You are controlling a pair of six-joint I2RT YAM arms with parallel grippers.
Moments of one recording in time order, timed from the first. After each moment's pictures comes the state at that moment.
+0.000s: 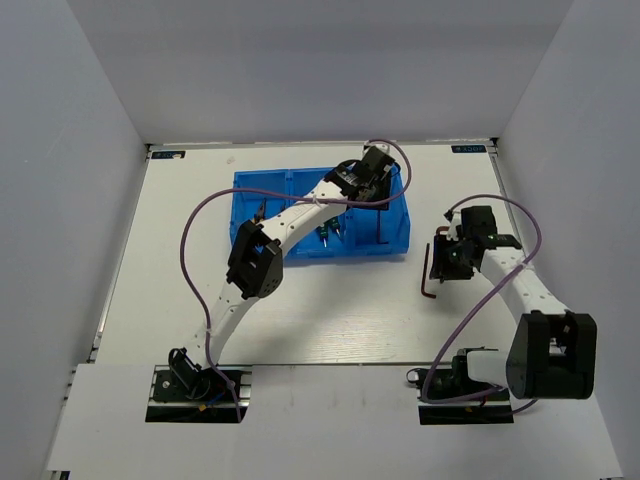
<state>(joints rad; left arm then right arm) -0.80 2.45 2.38 -0.73 -0.20 -0.52 0.05 1.24 0.79 -0.68 -0.18 0.04</state>
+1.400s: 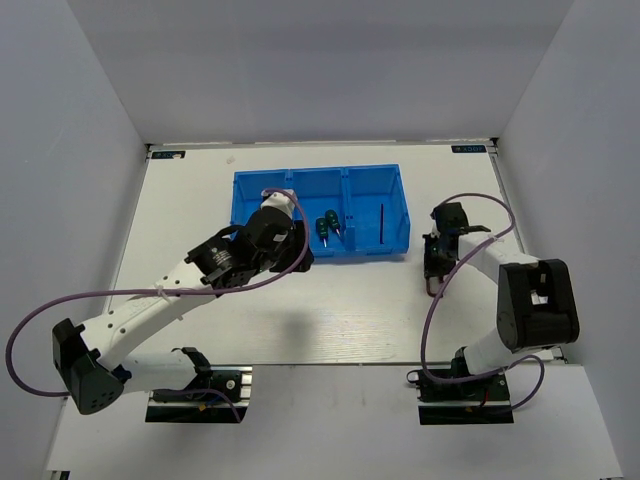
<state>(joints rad) -0.86 1.17 1.12 -0.65 -0.22 -0.64 0.16 1.54 0.82 -0.48 -0.01 0.18</state>
